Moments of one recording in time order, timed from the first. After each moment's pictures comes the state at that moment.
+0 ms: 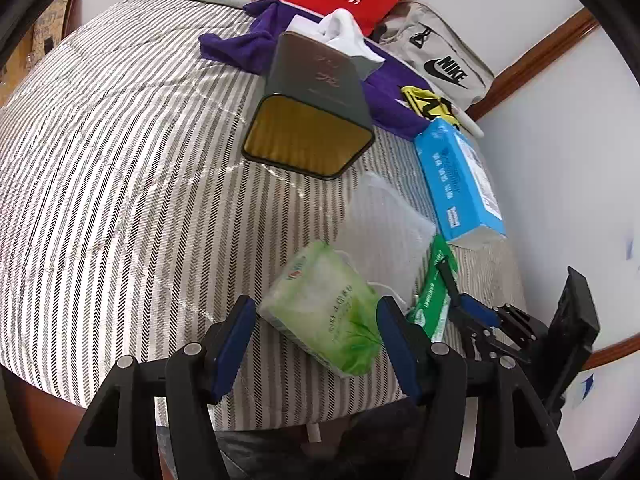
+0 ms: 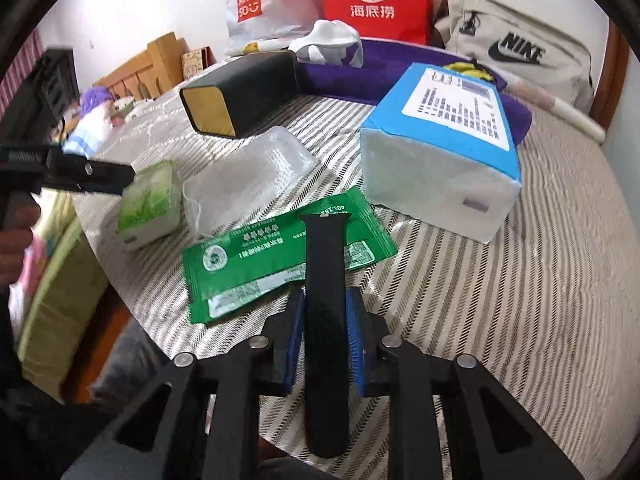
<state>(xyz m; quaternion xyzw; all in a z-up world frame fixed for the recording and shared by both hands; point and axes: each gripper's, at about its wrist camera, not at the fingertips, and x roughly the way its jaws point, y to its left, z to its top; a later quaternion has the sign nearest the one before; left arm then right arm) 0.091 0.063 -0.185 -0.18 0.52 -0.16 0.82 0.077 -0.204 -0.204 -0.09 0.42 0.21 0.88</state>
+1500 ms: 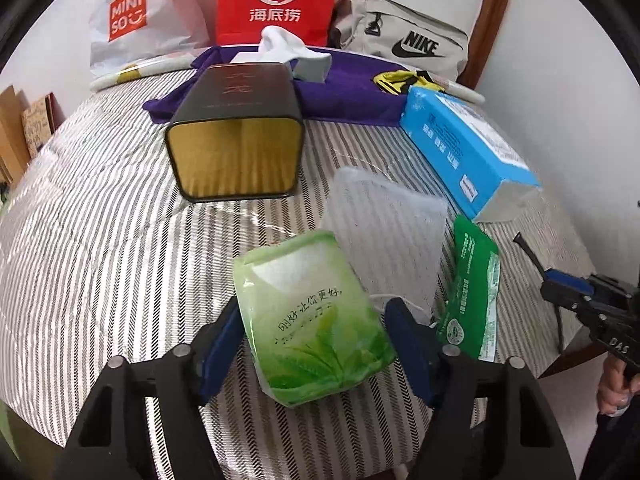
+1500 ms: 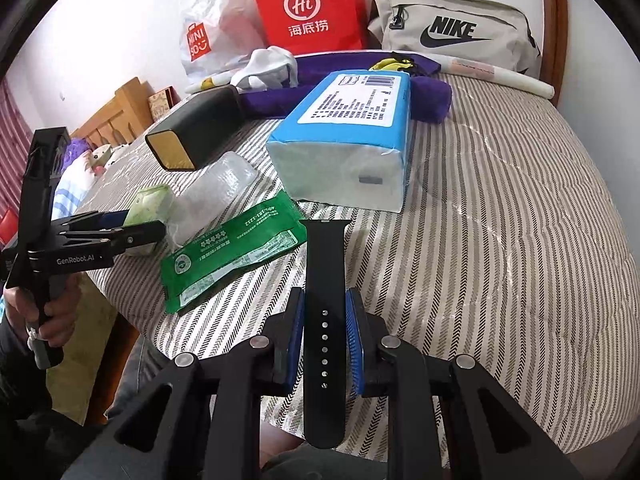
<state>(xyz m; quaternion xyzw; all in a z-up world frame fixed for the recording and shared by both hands) 0.091 -0.003 -0.196 -0.02 0.44 -0.12 0.89 0.063 -0.261 -0.192 0.00 0.42 0.16 0.89</state>
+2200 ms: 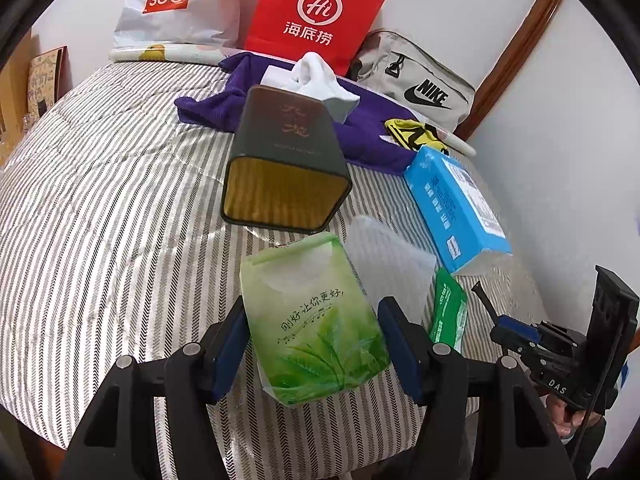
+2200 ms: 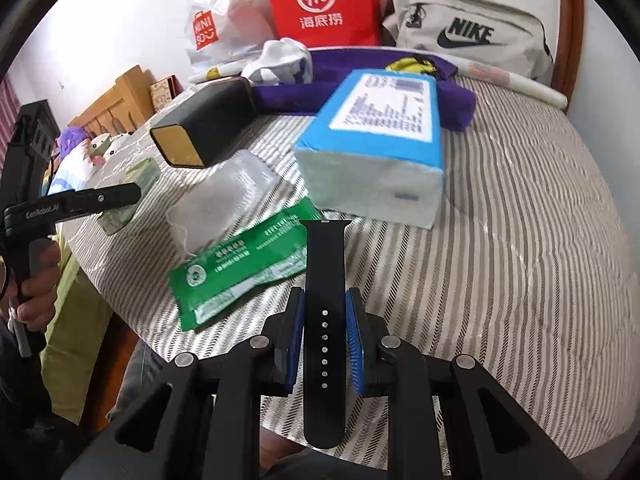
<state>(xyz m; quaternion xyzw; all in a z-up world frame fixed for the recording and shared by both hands) 0.099 0.046 -0.173 -0.13 0.43 -0.15 0.88 0.070 -0.233 -0.185 -0.03 0.43 0.16 0.89</state>
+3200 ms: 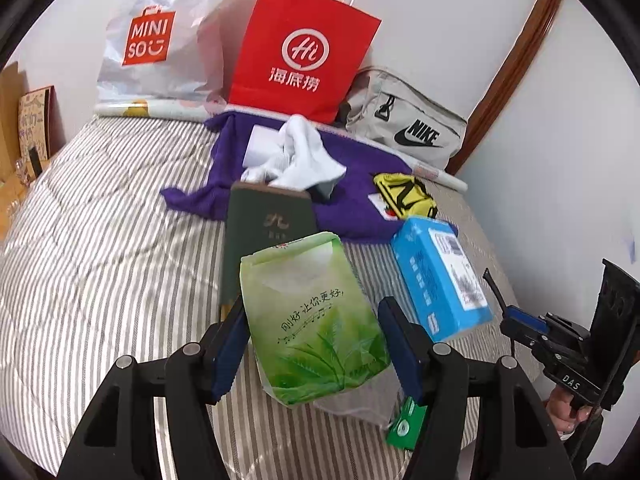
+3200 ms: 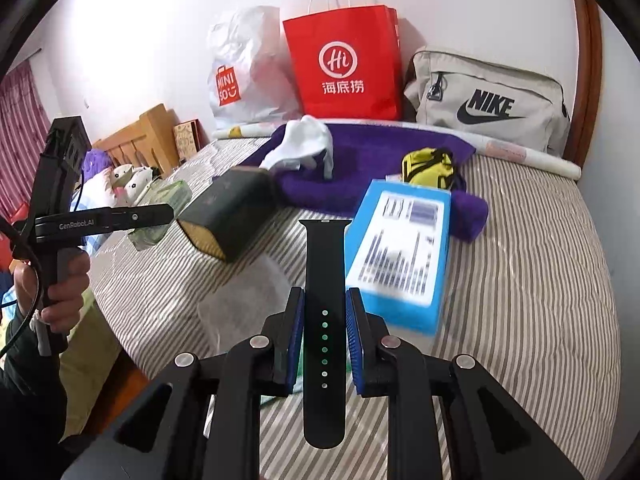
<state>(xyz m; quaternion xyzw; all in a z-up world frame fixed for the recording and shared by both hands) 0.146 0.048 -0.107 -0.12 0.40 -0.16 0.90 0.111 -0.229 -0.110 -0.01 0.36 0.20 0.91</state>
